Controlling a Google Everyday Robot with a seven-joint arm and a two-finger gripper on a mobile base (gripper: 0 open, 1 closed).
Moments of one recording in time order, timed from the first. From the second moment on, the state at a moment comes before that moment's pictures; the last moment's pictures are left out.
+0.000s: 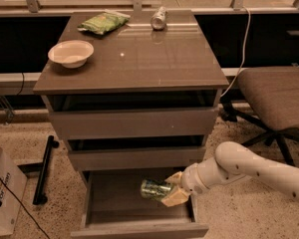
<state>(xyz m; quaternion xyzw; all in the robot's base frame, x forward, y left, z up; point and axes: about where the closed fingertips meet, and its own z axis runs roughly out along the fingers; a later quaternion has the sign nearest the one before) 0.453 -0.076 0.510 -0.54 0.74 0.33 0.21</state>
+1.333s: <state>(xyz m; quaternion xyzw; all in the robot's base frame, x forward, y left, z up) 0.474 -0.066 0.365 -0.50 0.76 0.37 0.19</state>
